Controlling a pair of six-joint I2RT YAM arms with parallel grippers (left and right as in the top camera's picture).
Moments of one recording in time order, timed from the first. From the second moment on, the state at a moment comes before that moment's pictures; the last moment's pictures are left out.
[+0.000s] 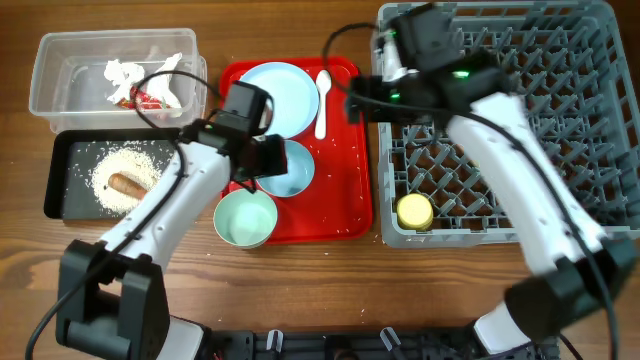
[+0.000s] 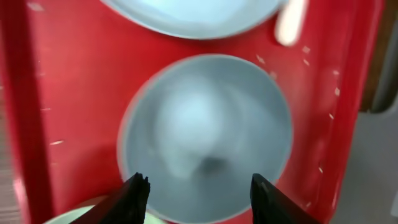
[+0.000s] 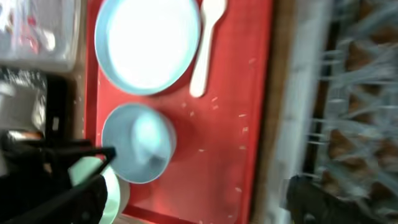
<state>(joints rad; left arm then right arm) -0.30 1.62 1.13 -0.76 0.14 -0.46 0.44 1.76 1.72 -1.06 -0.16 0.38</state>
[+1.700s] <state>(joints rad) 0.03 1.62 1.13 -0.80 0.13 -0.47 0.43 1.84 1.78 -1.03 0.06 0.46</state>
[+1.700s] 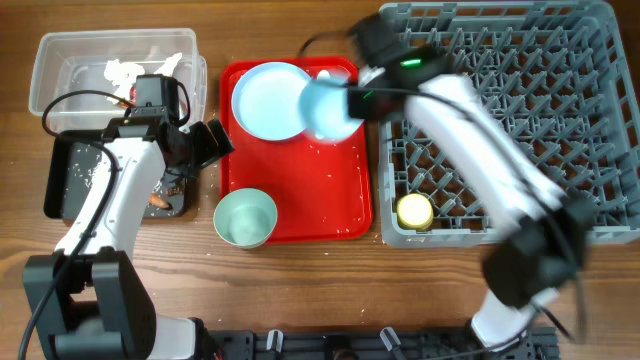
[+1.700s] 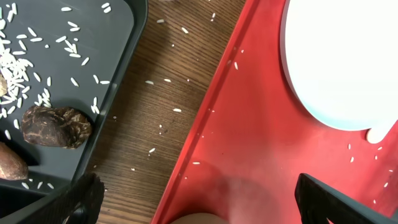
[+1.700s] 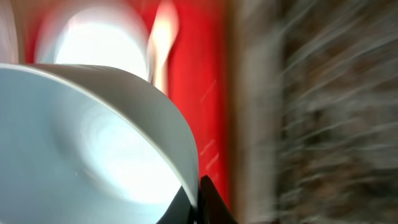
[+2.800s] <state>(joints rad) 0.03 1.62 1.13 -0.80 0.13 -0.47 0.39 2.24 1.79 -0.18 1.18 -0.40</state>
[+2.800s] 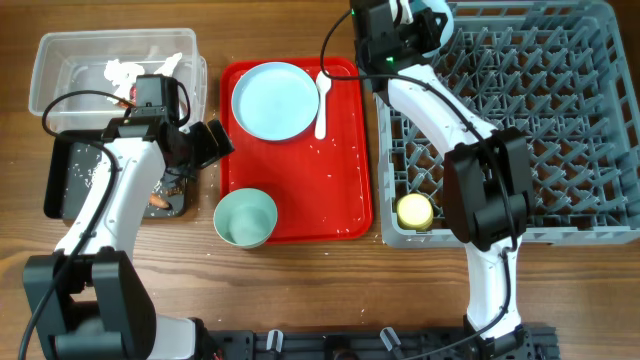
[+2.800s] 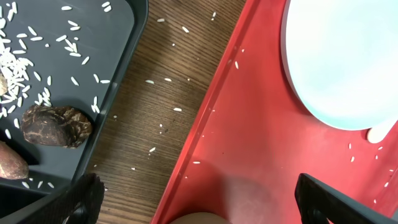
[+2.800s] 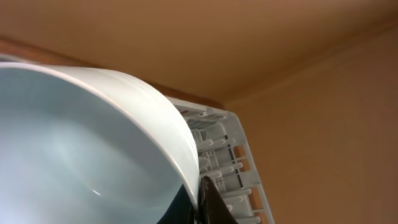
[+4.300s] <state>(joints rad) 0.03 1.61 1.13 -0.80 0.13 -0.47 0.50 1.85 1.77 -0.76 -0.14 0.07</state>
